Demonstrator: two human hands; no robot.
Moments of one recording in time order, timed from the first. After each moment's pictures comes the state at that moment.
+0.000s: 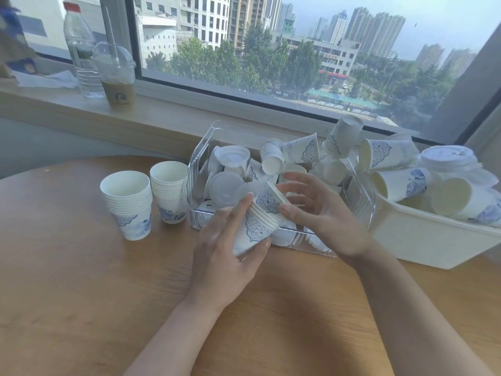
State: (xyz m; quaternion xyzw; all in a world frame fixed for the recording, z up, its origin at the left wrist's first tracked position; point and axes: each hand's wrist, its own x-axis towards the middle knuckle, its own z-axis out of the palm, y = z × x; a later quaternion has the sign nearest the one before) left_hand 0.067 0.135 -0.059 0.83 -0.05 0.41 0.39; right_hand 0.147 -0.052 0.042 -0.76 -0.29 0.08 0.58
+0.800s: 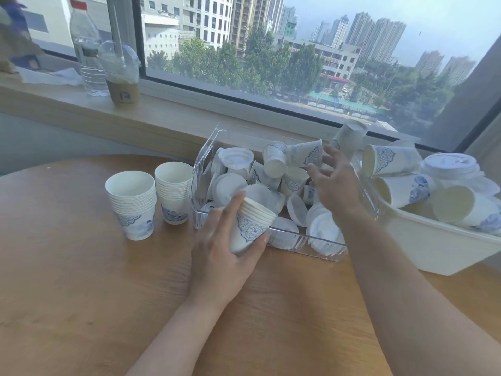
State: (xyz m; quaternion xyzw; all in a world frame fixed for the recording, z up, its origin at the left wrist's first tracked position) left_hand 0.069 0.140 -0.060 0.81 0.02 0.41 0.42; right_hand 0.222 -0.034 0.054 -0.84 -0.08 -0.14 0.51
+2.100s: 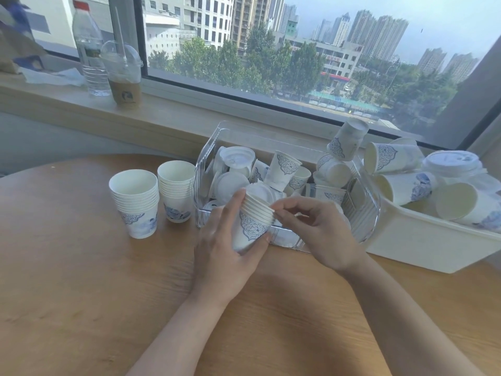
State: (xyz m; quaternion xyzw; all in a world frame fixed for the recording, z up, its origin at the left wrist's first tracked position) left_hand 0.067 0.139 -0.057 0.81 0.03 0.40 0.43; right_hand 0.134 -0.033 0.027 -0.77 -0.32 0.03 0.55
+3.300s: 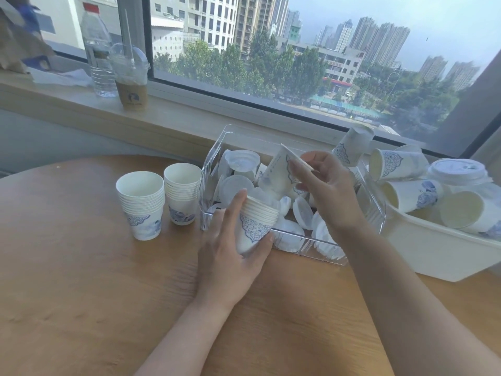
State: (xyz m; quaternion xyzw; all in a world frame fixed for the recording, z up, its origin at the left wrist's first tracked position) left_hand 0.066 0.140 -0.057 0.80 0.04 0.40 0.44; right_hand 0.165 -0.009 0.068 -0.74 -0.20 -0.05 0.64
